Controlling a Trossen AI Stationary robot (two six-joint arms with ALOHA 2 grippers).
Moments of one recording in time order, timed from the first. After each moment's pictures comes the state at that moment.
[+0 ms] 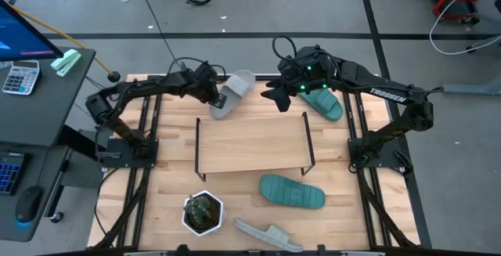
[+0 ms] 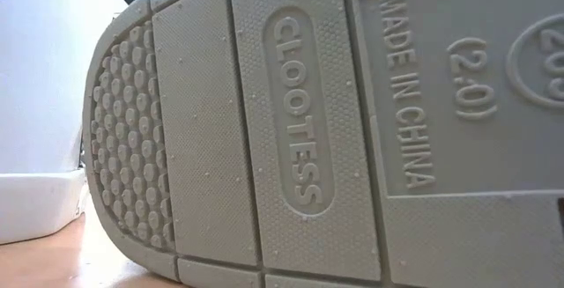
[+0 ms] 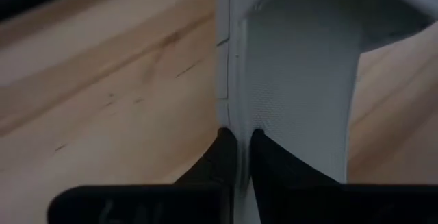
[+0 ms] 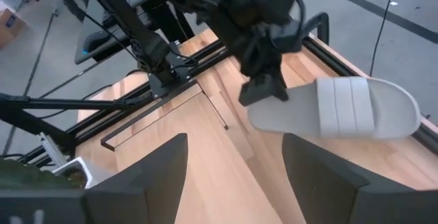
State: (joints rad) left arm 0.65 1.57 0.99 -0.43 0.07 -0.40; right arm -0.30 1.45 1.58 -0.64 -0.14 0.38
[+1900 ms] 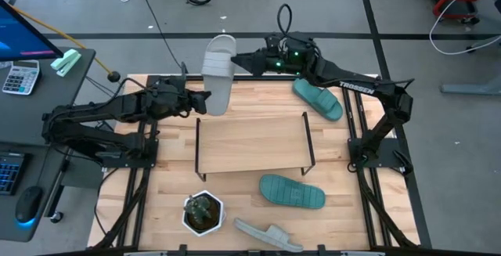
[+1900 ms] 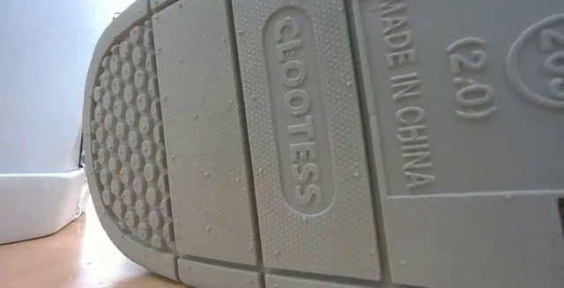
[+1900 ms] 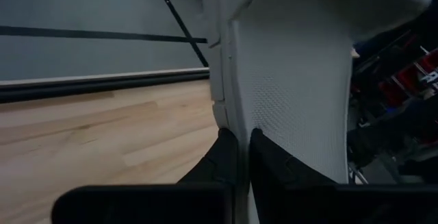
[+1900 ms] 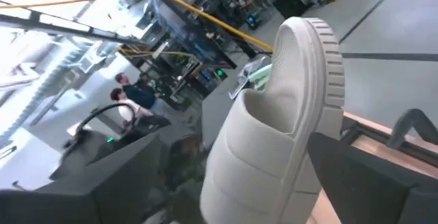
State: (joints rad) left arm 0.10 0.97 0.99 -0.42 -0.52 -0.86; right arm -0.40 1.68 1.58 0.11 -0.23 0.81
